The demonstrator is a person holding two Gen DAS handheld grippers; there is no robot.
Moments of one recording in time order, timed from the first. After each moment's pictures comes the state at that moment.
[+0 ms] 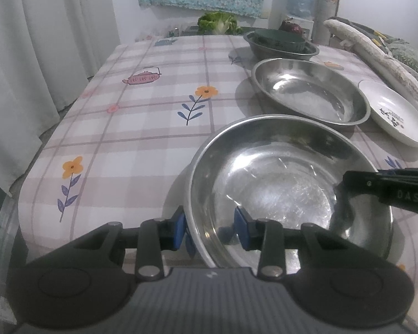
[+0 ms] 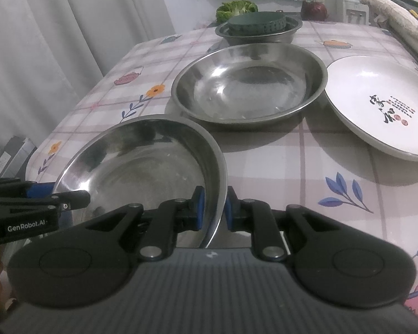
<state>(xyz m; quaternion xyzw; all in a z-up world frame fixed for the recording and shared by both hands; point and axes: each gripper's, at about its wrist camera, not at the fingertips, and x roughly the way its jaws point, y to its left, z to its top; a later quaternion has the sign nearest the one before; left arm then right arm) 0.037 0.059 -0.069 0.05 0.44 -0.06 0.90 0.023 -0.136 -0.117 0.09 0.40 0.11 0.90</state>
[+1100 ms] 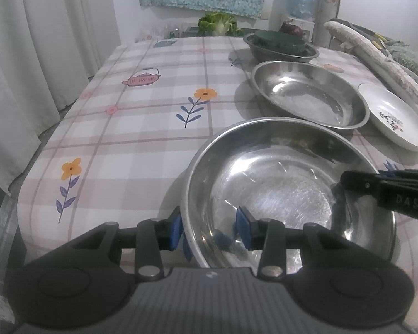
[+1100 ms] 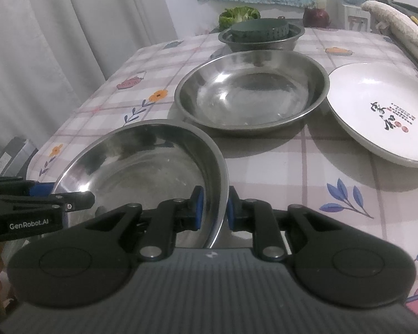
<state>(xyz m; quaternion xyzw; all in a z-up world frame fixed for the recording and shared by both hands) 0.037 0.057 -0.066 0.05 0.43 -0.06 0.90 0.023 -0.134 -0.116 0.09 0.39 0.11 0.91</state>
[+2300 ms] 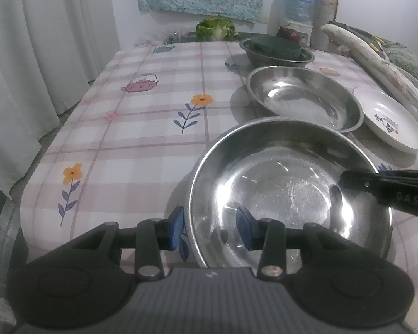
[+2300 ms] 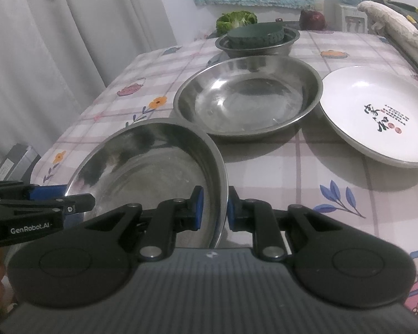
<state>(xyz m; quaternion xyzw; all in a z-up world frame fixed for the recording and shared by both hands) 0.034 0.054 -0.061 0.05 0.43 -0.06 0.90 0.017 -0.140 -0.107 0.10 0.38 0.11 0.91</state>
